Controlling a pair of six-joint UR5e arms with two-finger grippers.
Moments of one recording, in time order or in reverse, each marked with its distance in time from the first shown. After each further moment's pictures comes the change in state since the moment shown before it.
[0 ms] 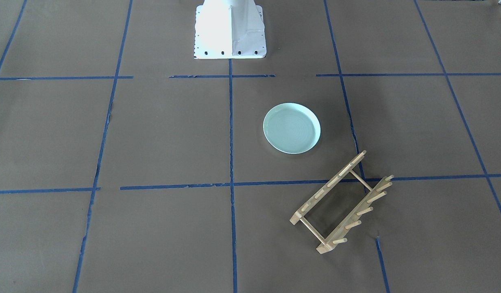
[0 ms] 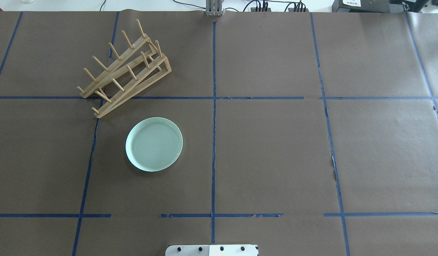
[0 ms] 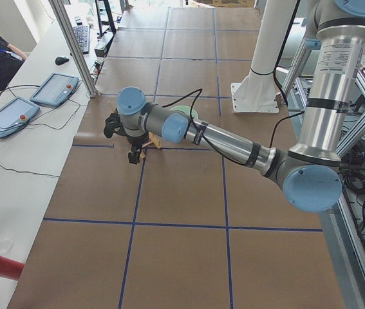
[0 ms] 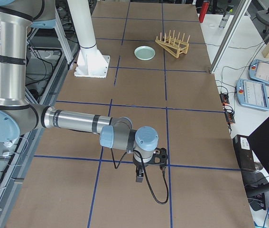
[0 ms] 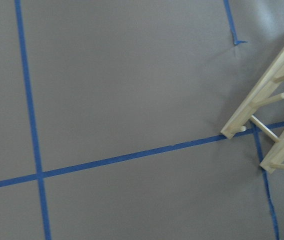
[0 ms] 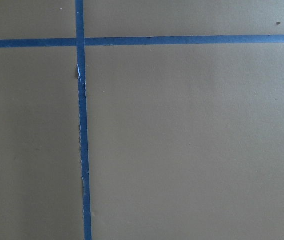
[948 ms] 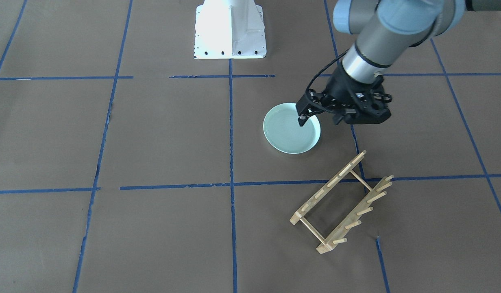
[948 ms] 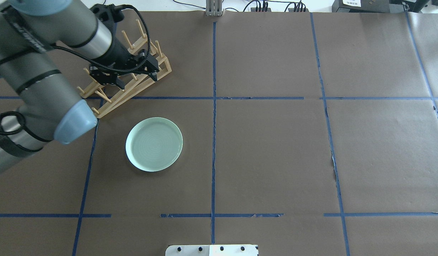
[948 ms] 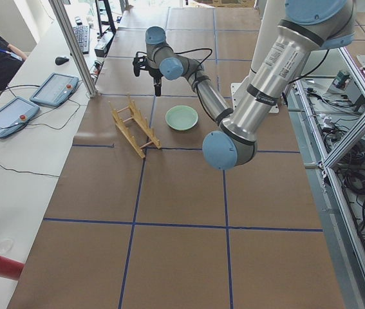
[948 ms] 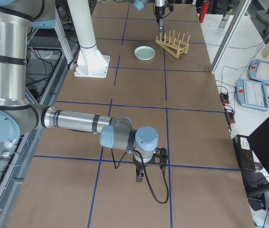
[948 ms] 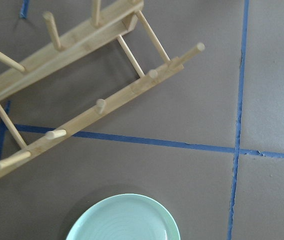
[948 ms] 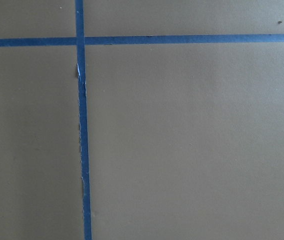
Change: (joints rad) left arm 0.553 -0.458 0.053 0.032 0.343 -0.873; right arm -0.001 0.000 0.001 0.000 0.000 -0.001
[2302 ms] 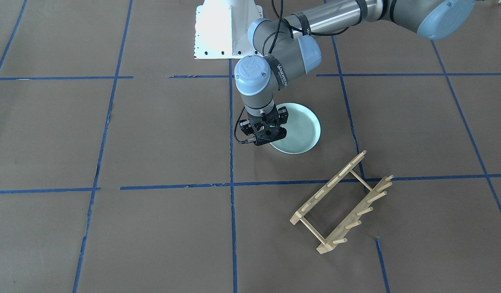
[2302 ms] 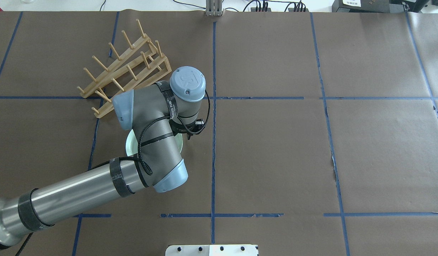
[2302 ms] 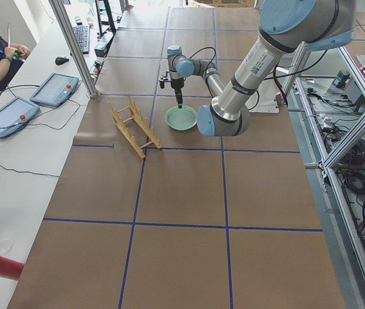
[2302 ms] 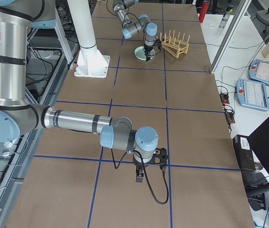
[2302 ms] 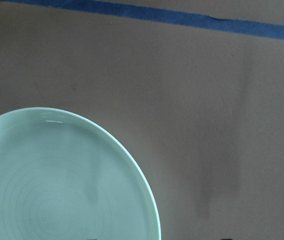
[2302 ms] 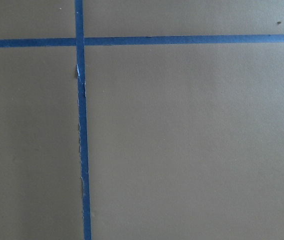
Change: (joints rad) left arm 0.285 -0.205 0.356 0.180 0.229 -0.097; right arm 0.001 0.000 0.000 0.000 0.000 0.000
